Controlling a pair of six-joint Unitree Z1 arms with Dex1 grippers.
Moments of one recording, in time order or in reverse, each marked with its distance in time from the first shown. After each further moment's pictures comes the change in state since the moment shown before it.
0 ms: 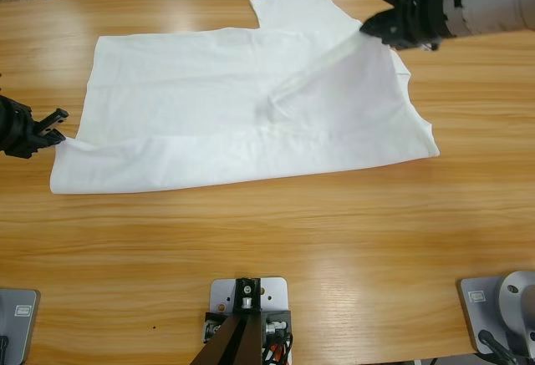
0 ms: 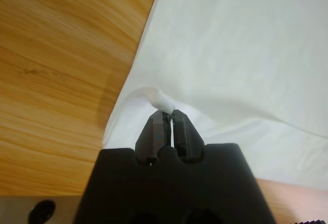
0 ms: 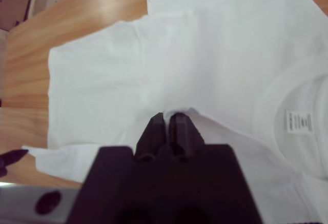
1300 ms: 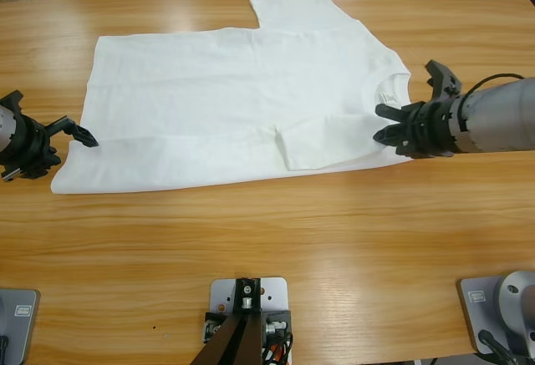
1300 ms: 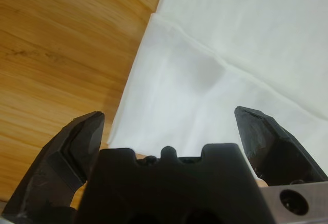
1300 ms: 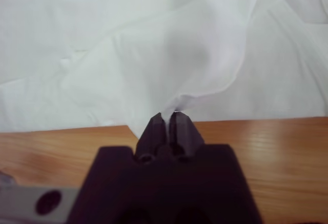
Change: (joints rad) arm 0 -0.016 0.082 0.031 0.002 -0.015 0.003; arm 1 0.114 -0.045 0.264 0.084 -0.001 0.176
